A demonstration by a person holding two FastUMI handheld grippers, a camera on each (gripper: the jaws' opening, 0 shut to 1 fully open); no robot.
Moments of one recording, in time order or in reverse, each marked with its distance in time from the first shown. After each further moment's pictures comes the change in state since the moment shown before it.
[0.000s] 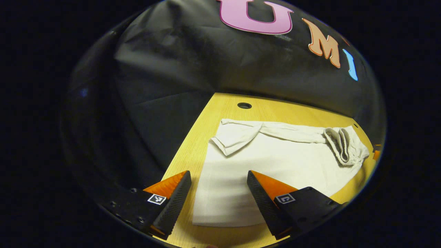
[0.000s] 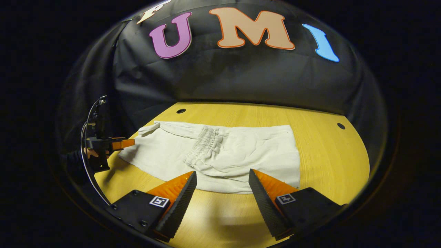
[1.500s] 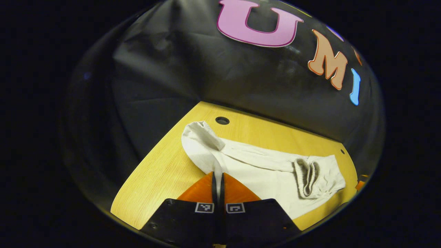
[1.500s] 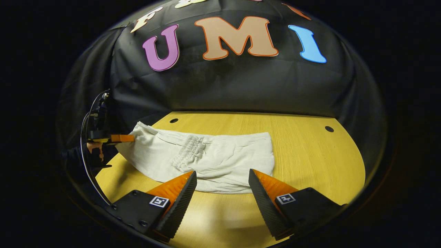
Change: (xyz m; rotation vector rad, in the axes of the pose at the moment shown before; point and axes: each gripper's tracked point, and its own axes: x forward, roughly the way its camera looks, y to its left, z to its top) left arm -0.025 -0.086 0.076 -0.174 -0.068 -0.051; right arm -0.034 -0.060 0.021 0.032 -0.063 -0.002
